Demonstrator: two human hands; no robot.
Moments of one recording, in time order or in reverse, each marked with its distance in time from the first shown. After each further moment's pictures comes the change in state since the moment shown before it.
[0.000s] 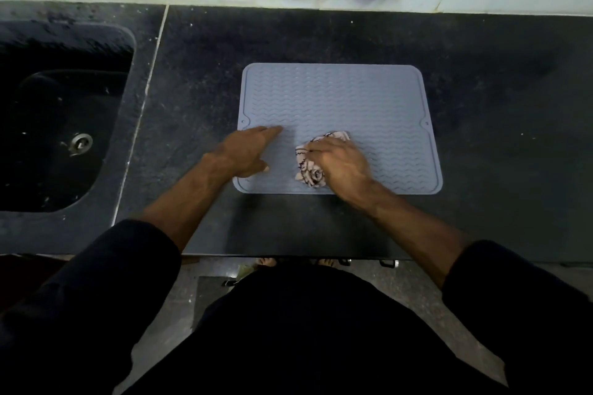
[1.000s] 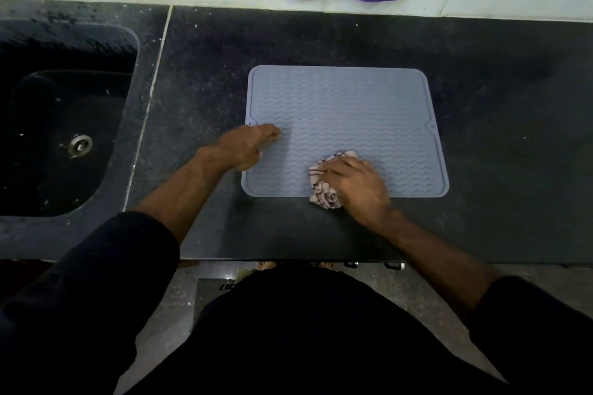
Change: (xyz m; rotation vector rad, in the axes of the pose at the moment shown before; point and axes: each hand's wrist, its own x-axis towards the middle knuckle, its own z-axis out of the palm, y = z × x) left_hand 0.009 -0.032 -0.010 -0.197 -0.026 0.089; right_hand -0.033 -0.010 0.006 -0.014 0.021 0.032
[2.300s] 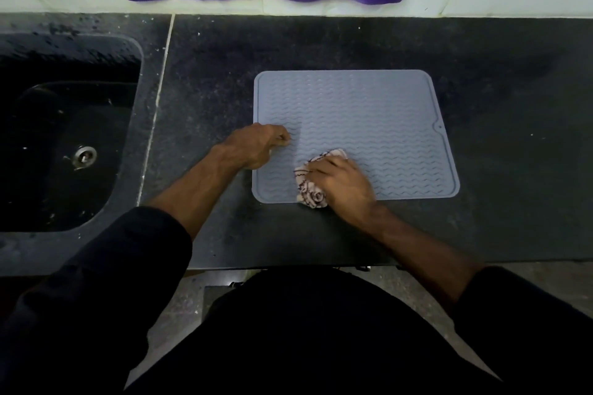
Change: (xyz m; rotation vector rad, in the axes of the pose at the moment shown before) left_hand 0.016 -0.006 -0.008 0.071 0.042 0.064; right_hand 0.031 -0.033 0.002 -0.007 -0.002 -0.026
